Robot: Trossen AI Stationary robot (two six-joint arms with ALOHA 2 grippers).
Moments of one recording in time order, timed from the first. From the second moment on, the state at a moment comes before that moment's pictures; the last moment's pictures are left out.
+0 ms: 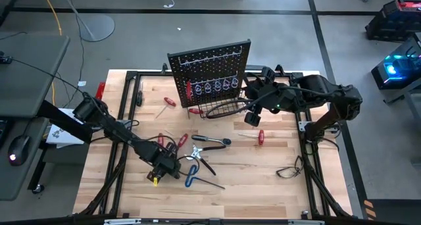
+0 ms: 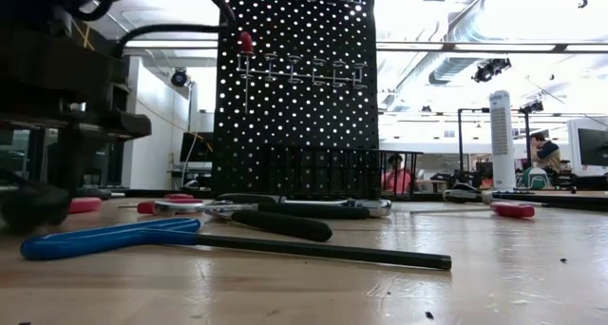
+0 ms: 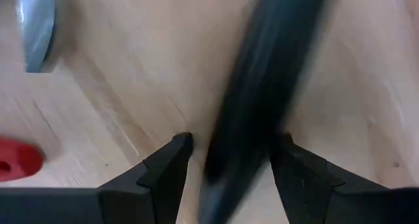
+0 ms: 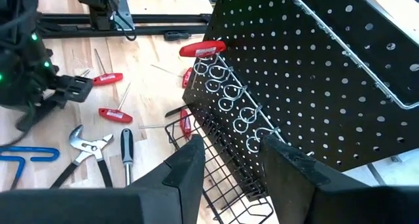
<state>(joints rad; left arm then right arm) -0.52 1.66 0.84 -0.64 -0.04 -0.04 0.19 1.60 2.11 -1.30 0.59 0.17</state>
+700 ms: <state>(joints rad) -0.43 1.16 1.17 -0.74 -0.26 -0.49 0.18 1.60 2.11 -1.29 0.57 0.10</state>
